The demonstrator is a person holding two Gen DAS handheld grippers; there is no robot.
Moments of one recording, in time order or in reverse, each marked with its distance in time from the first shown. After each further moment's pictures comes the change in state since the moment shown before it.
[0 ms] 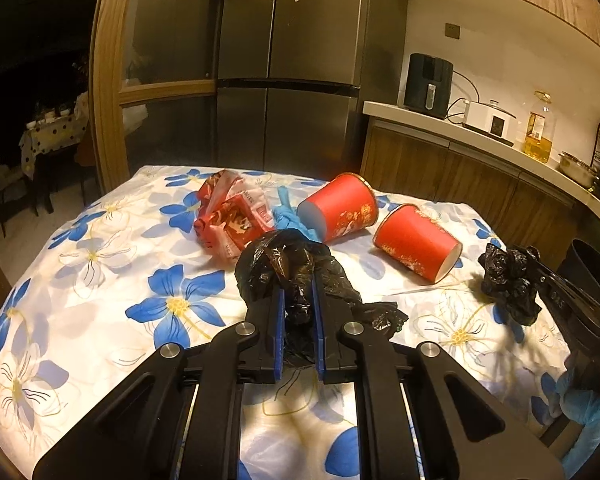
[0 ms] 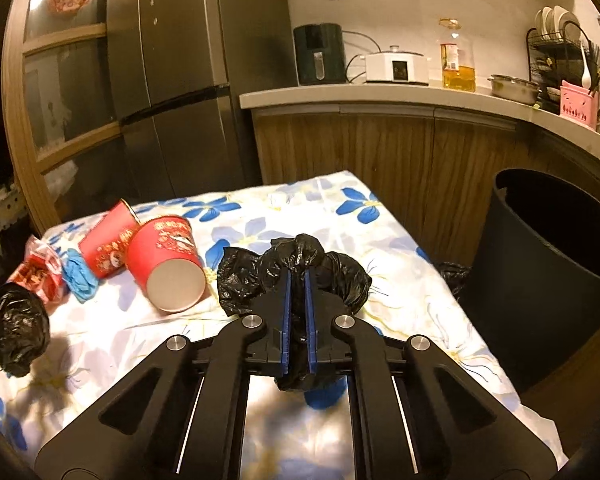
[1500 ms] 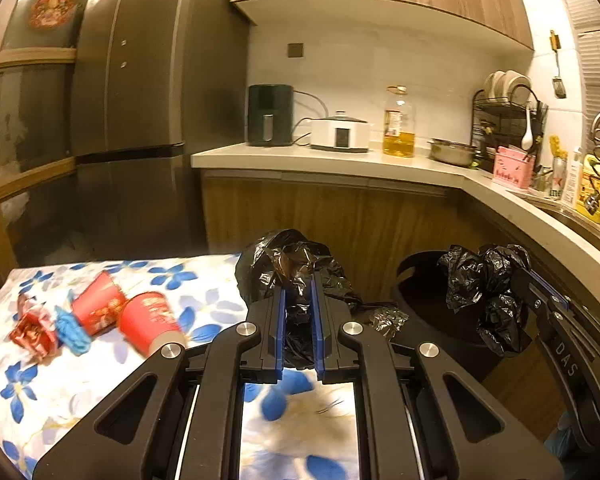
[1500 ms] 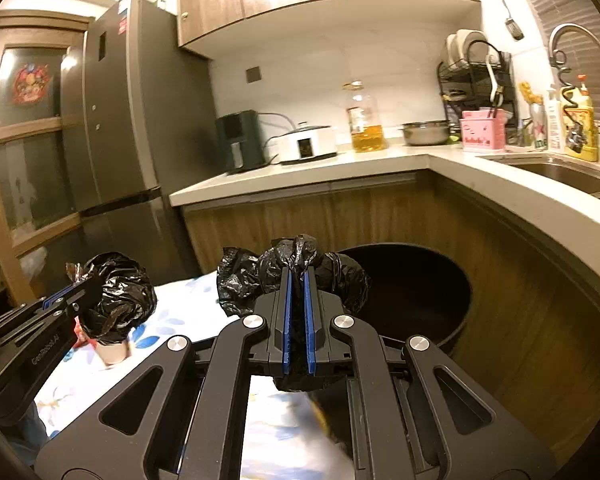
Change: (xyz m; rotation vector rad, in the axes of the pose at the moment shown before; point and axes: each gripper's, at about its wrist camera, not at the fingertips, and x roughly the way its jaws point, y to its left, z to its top) left arm -0.046 -0.239 0.031 0.249 -0.131 -0.374; right arm -0.141 -0.158 0.037 0.145 -0.256 -0.157
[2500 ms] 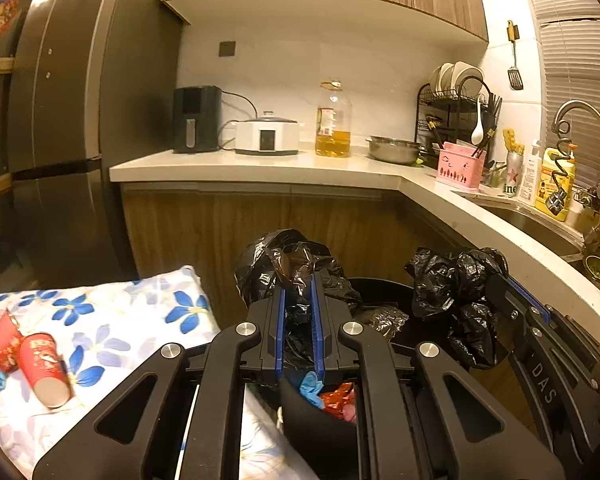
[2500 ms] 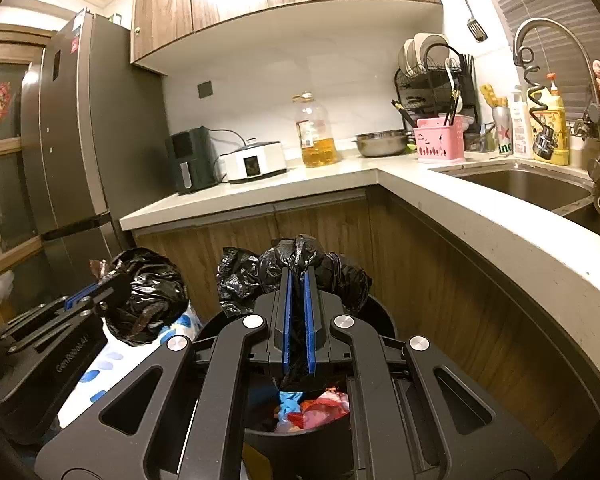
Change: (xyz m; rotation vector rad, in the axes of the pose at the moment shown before) left arm 0.064 -0.102 0.028 0.038 0.005 -0.193; right arm 0.032 -0.071 0.031 0.039 -0.038 -0.124
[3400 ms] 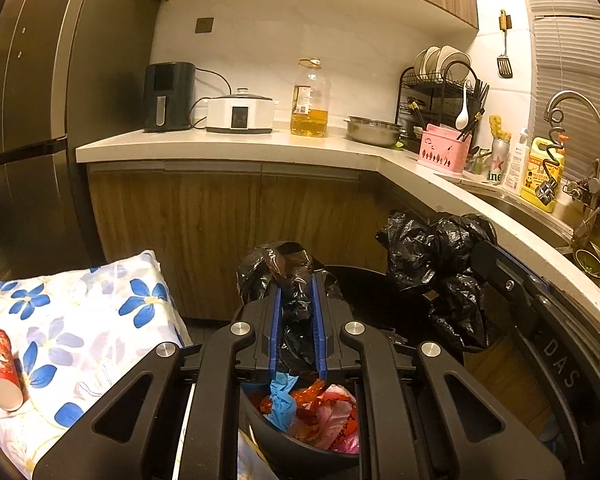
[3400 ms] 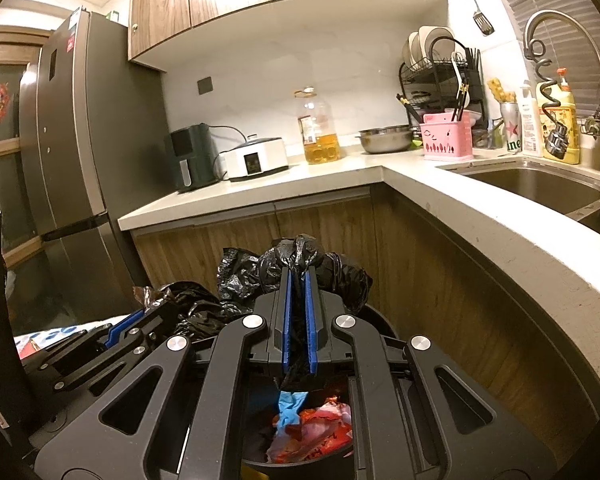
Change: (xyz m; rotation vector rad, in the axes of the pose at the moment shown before) left arm 0.041 -0.011 -0.006 -0.008 0.061 -0.089; right arm 0.027 -0.008 0.011 0.002 0.017 0.019
